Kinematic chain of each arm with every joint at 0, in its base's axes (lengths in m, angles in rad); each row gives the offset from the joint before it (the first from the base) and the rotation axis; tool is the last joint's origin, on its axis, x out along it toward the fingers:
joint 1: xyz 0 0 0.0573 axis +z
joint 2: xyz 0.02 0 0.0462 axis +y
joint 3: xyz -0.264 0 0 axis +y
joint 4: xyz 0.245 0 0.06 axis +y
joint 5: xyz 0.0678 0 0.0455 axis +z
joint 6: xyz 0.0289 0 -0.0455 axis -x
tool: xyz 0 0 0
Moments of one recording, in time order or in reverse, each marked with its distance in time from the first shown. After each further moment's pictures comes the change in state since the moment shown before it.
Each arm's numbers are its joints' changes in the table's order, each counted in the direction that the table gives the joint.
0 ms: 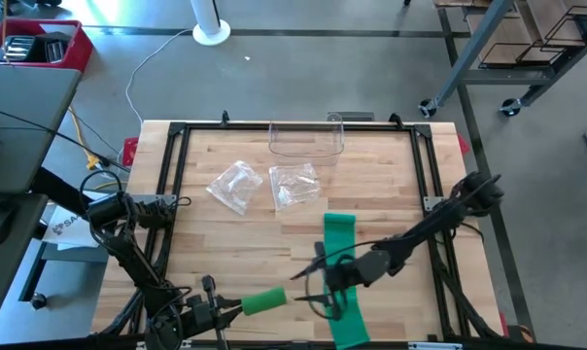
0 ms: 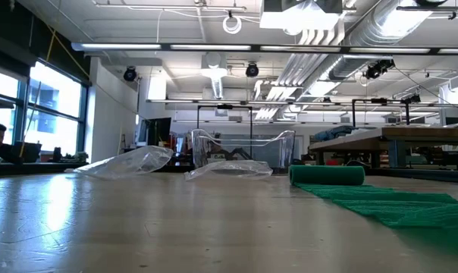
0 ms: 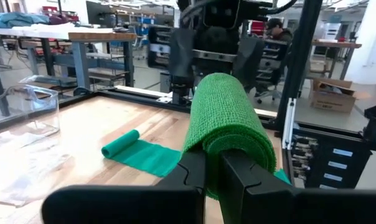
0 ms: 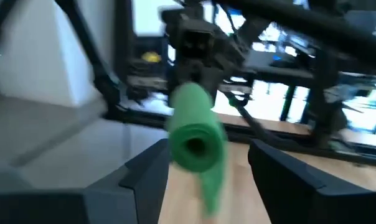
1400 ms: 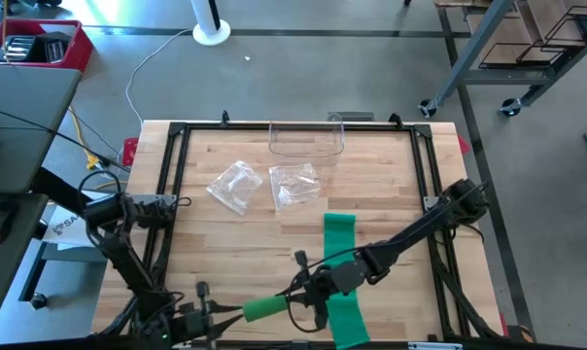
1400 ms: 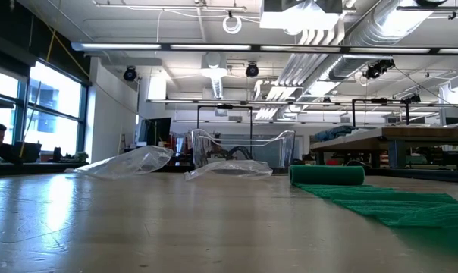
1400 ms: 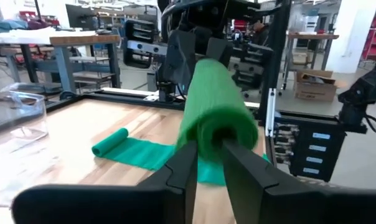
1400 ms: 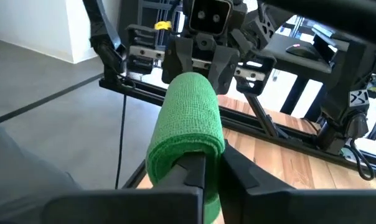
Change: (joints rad) left arm -0.070 0.000 0.000 0.036 0.004 -0.011; right arm -0.015 0.116 -0.220 0.205 0.076 0.086
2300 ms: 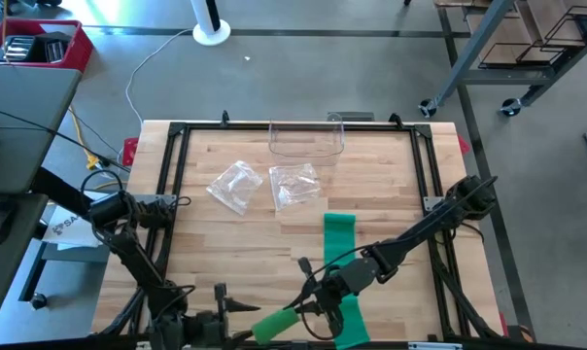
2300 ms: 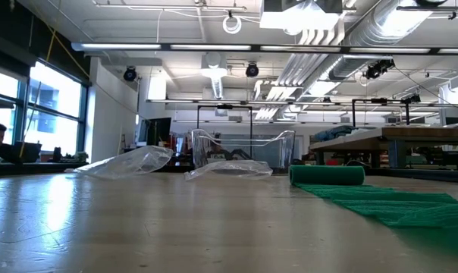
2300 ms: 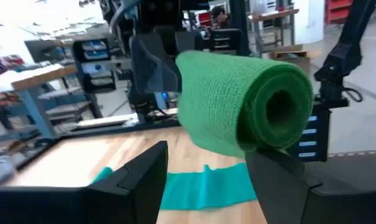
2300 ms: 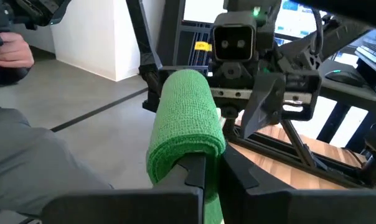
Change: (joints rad) left arm 0.101 0.000 -0.087 -0.007 -0.234 -0.320; right arm 0.013 -0.060 0.004 -0.001 0.141 -0.002
